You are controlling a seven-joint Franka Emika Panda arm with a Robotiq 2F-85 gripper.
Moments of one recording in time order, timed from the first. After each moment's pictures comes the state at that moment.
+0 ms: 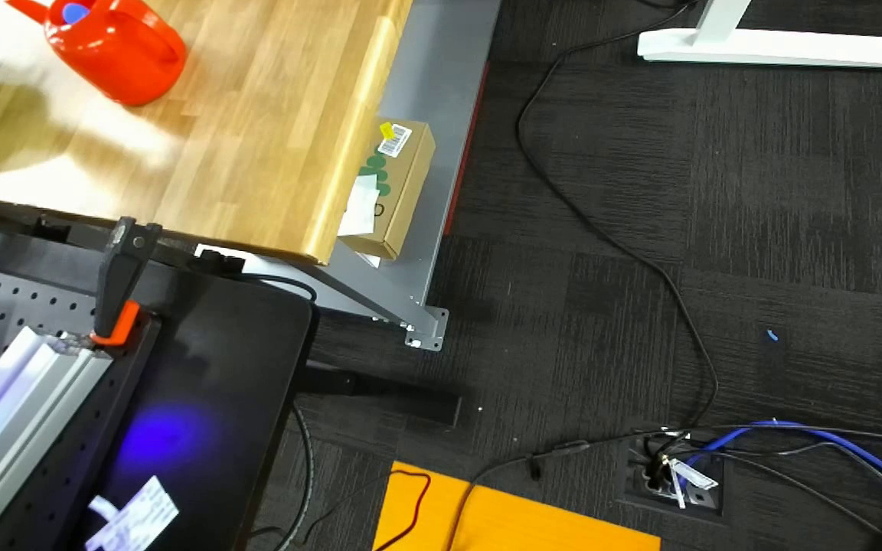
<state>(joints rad) 0.58 0.27 0.09 -2.44 -0.29 2.59 0.74</state>
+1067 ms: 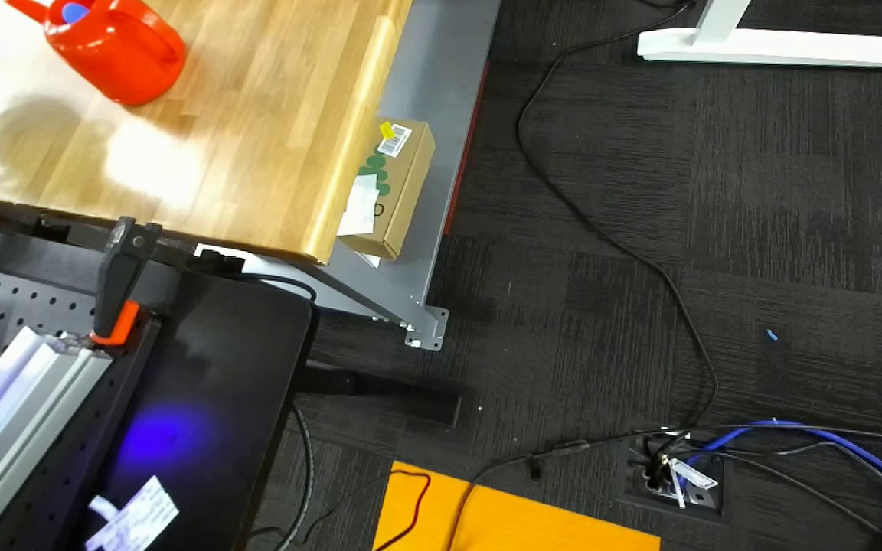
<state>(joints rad) 0.55 -0.03 0.08 -2.77 -0.62 2.76 1.26</state>
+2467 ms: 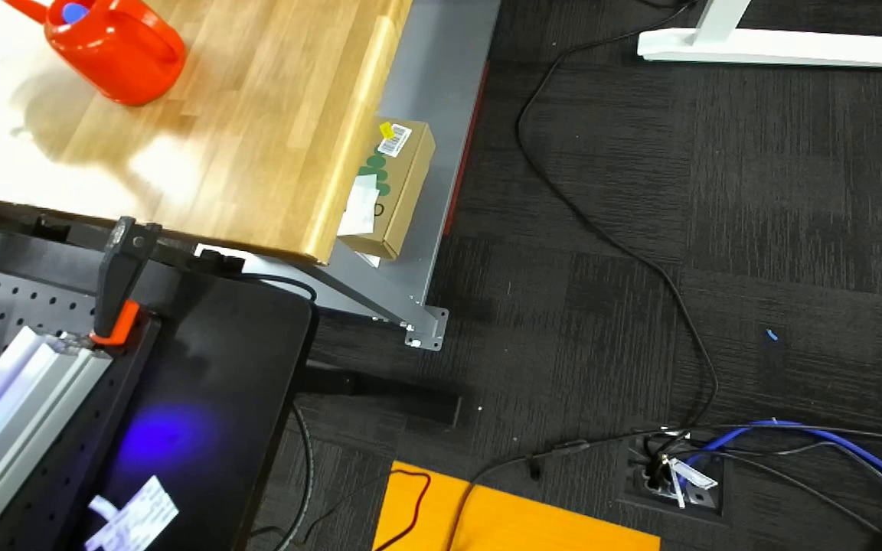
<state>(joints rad) 0.51 -0.01 -0.02 -2.77 -1.19 2.89 2.05</state>
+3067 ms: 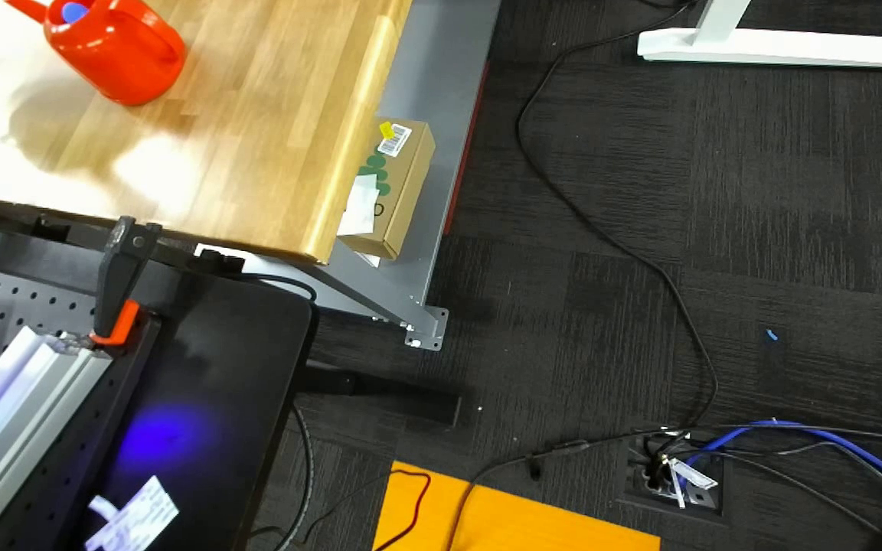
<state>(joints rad) 0.50 0.04 -0.07 -2.78 -1.62 3.01 2.45</state>
